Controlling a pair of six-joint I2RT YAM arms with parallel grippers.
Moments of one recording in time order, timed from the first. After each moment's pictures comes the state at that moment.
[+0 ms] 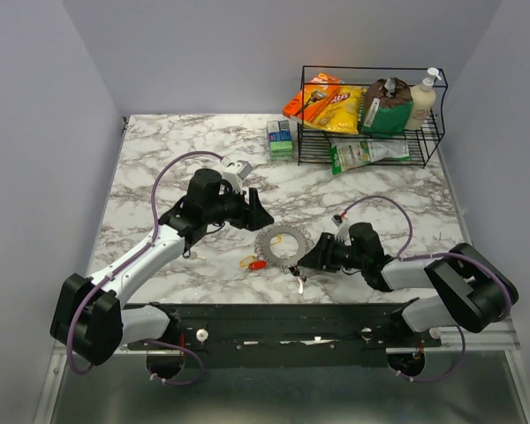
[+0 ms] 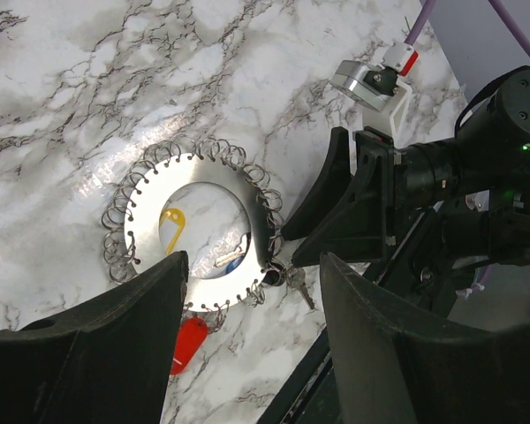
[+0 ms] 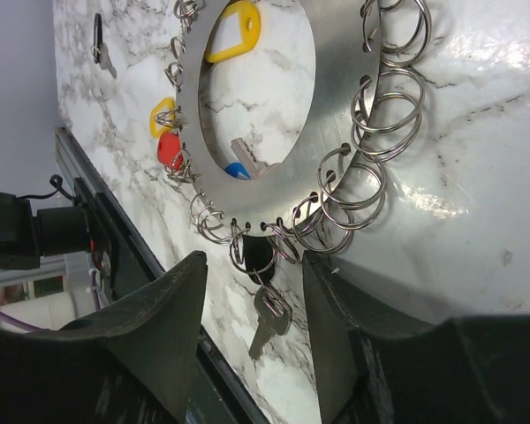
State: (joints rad) left arm -0.51 1.21 0.80 -0.08 0.51 -0.41; right arm 0.55 1.41 0.22 0.63 -0.47 0.78
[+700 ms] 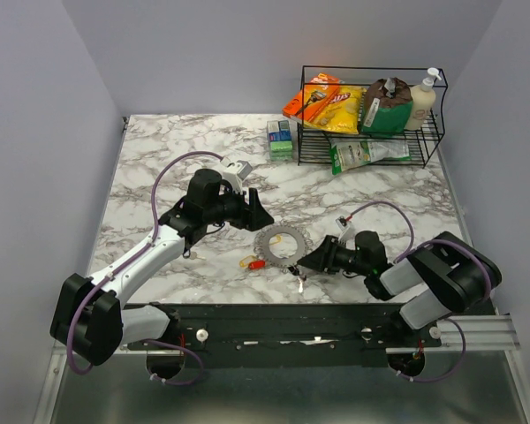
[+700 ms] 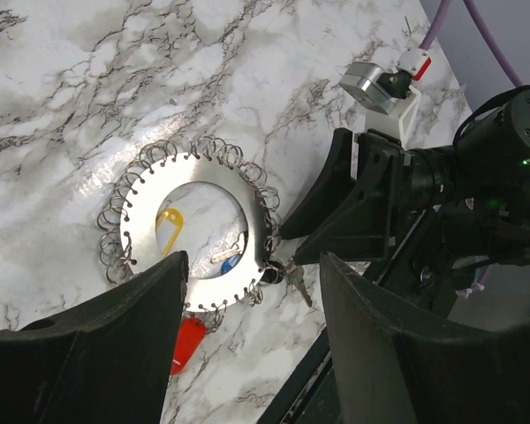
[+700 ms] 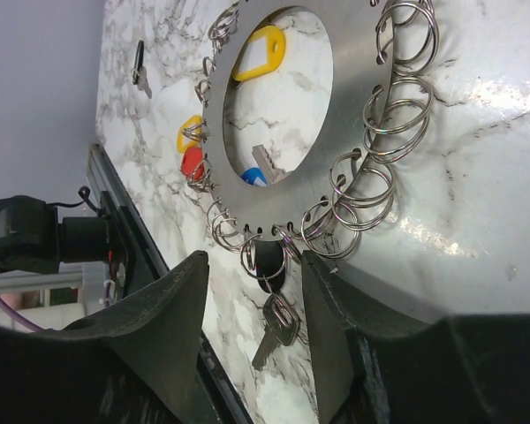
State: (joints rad) left arm -0.51 1.21 0.80 -0.08 0.51 -0.41; right arm 0.55 1.53 0.12 1.01 -0.49 0.84
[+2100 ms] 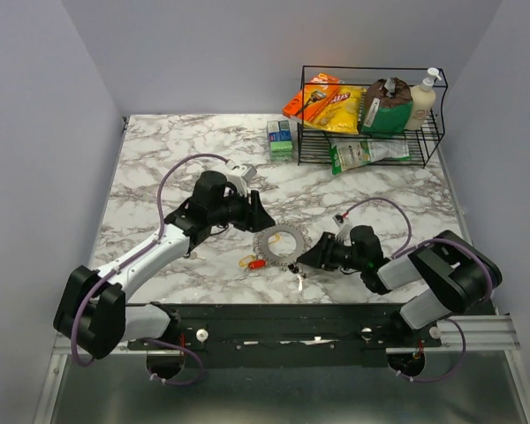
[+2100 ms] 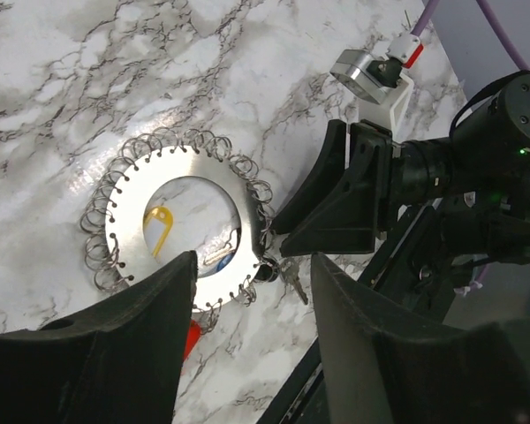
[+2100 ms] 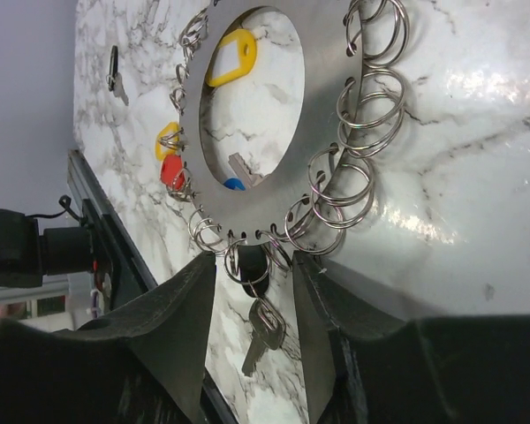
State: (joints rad) left arm -0.52 1.23 0.78 -0.04 0.51 -0.42; right arm 0.54 1.53 0.18 0.88 -0.45 0.81
